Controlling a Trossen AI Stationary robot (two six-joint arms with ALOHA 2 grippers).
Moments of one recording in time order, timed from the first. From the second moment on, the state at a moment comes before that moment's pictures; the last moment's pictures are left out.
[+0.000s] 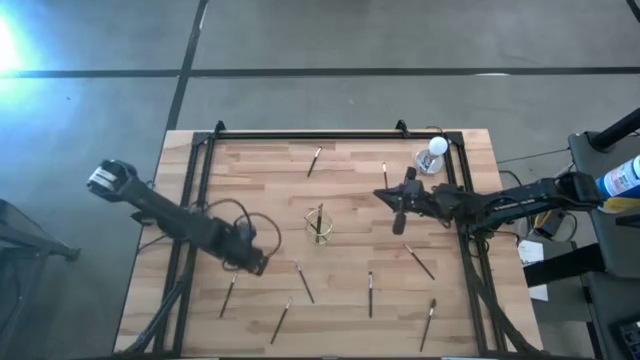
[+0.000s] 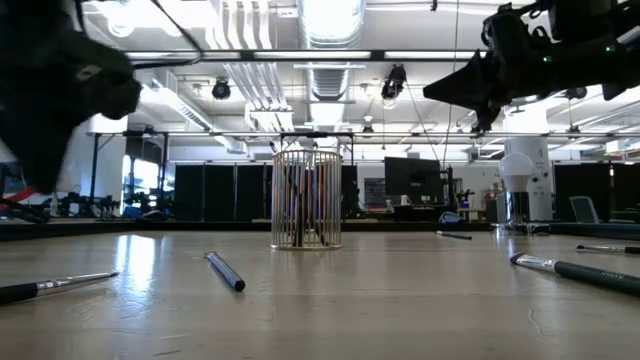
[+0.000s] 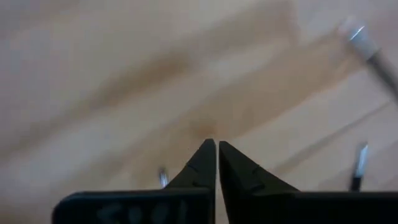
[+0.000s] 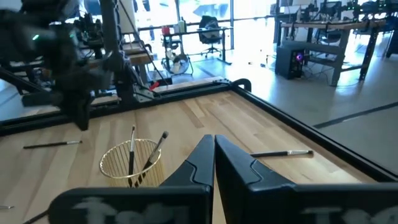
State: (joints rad) left arm -0.45 1.29 0.78 -0.80 -0.03 -1.57; right arm -0.02 0.98 0.23 0.69 0.29 0.13
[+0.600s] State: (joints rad) left arm -0.58 1.43 0.74 -0.83 0.00 -1.91; right arm -0.01 0.97 0.20 0.68 0.29 0.17
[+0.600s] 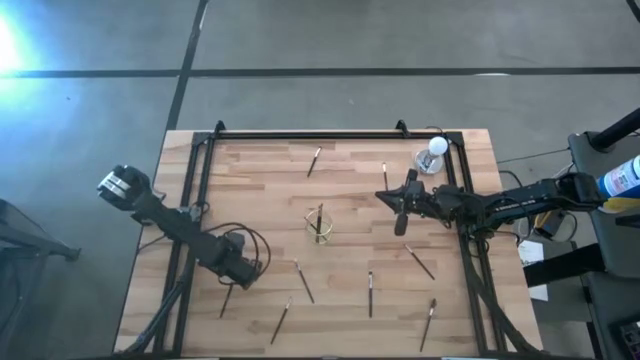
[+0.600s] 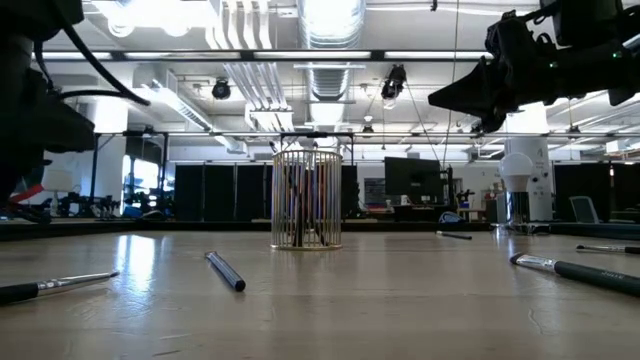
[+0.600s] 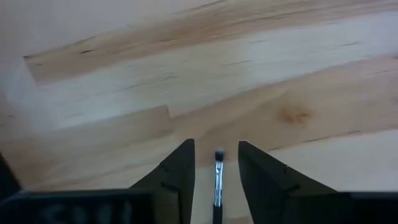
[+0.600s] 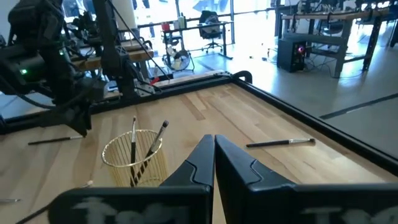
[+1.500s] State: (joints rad) left arm -0.64 1.48 0.72 -0.74 0.04 -1.97; right arm 0.00 0.96 0.19 0.69 0.29 0.18
